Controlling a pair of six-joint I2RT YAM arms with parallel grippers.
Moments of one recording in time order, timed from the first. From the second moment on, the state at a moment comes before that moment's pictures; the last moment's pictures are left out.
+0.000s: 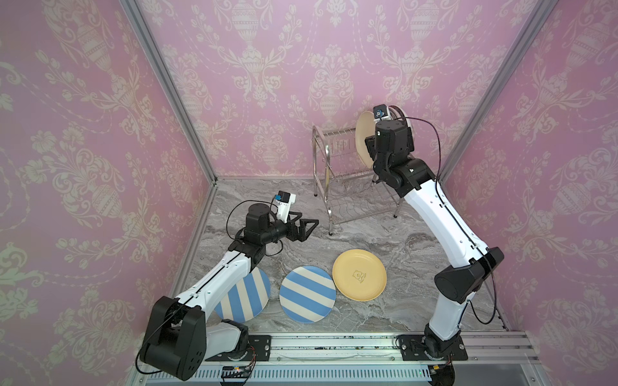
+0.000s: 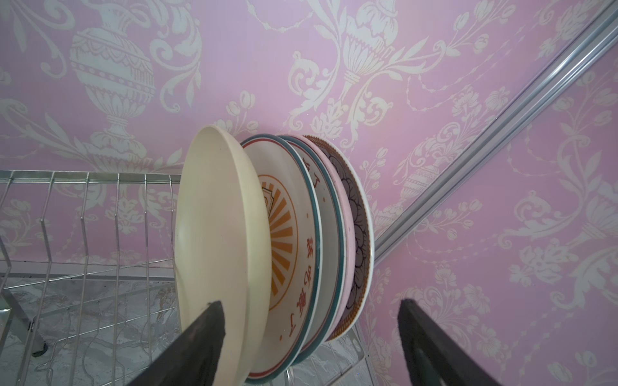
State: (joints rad) left arm -0.31 1.26 0.78 0.17 0.62 -0.32; right arm 0.50 1.83 2.18 -0.55 0.84 -0.27
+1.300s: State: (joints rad) left arm -0.31 1.26 0.68 0.11 0.53 -0.34; right arm 0.53 0.78 0.75 -0.85 0.16 0.63
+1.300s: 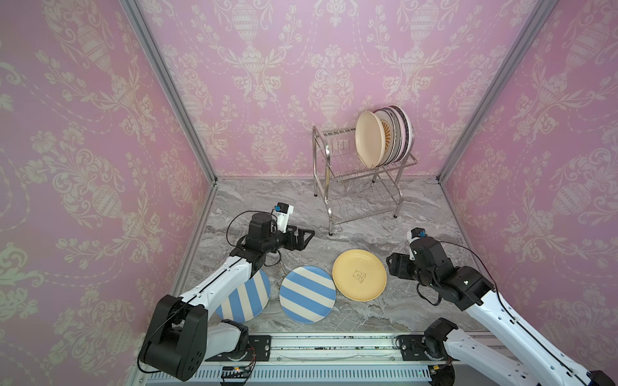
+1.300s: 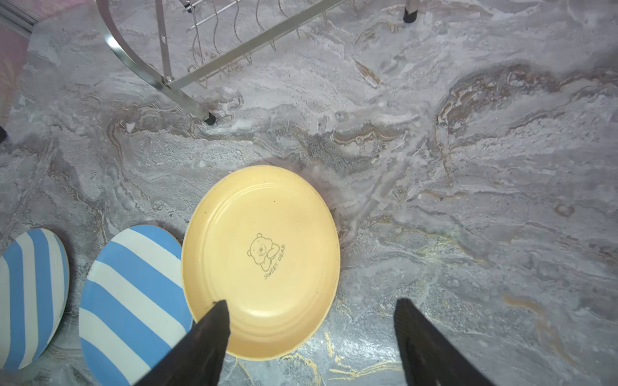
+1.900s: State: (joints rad) left arm -0.41 1.36 0.64 0.21 0.52 -0.38; right arm 0.51 0.81 0.55 -0.76 0.01 0.76
